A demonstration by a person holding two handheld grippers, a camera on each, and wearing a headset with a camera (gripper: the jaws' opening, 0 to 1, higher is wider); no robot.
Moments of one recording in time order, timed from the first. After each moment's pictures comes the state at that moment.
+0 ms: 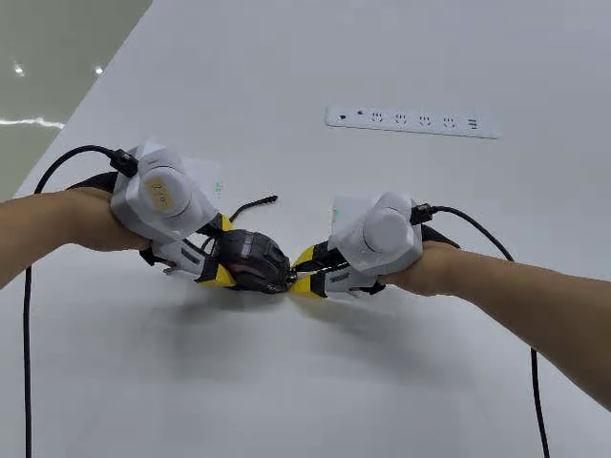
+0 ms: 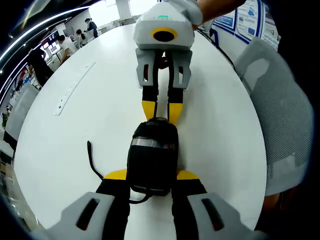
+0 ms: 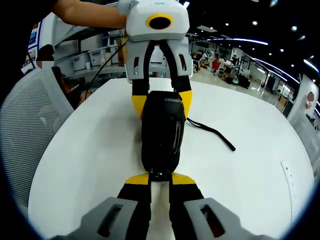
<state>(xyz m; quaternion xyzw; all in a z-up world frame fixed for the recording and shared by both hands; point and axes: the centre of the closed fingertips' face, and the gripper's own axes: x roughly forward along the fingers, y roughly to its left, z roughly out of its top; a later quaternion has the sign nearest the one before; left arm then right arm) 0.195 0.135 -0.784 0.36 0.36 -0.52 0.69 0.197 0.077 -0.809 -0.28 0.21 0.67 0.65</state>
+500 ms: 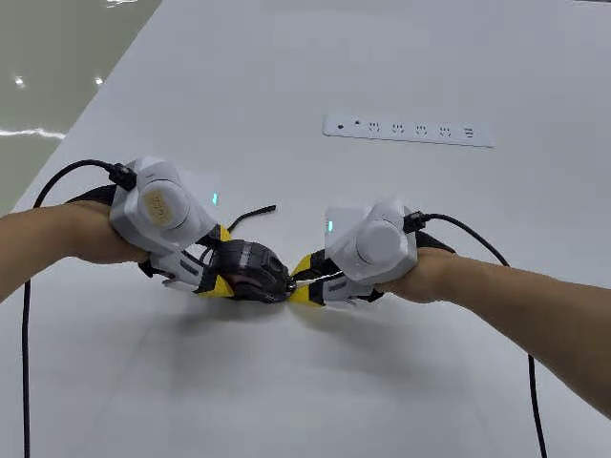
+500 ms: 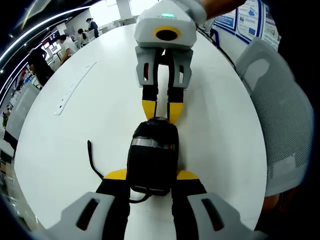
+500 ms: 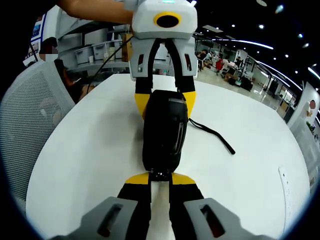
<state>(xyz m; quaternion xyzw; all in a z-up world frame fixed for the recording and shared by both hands) 0.196 0.138 -0.785 0.35 0.36 -0.51 0.70 0.197 0.079 -0.808 -0.31 0.21 0.68 0.64</state>
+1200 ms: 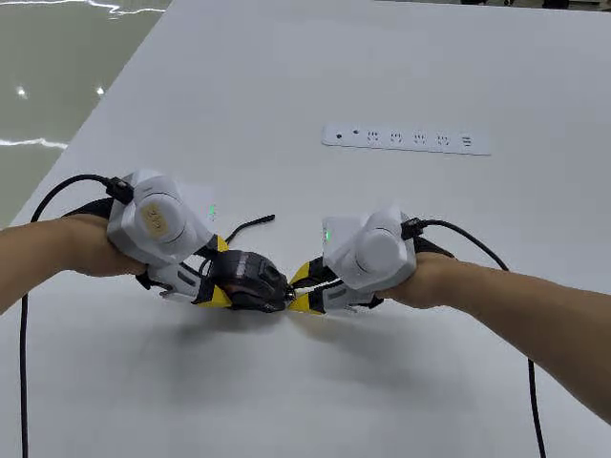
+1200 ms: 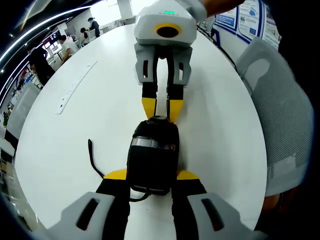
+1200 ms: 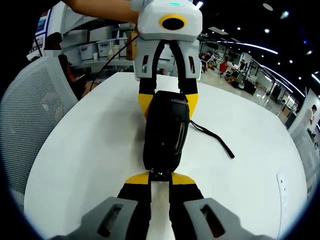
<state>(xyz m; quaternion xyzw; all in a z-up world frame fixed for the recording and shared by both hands) 0.193 0.140 -0.781 0.36 0.36 -0.51 0.70 0.195 0.080 -0.803 -0.32 0.19 0.68 0.62</state>
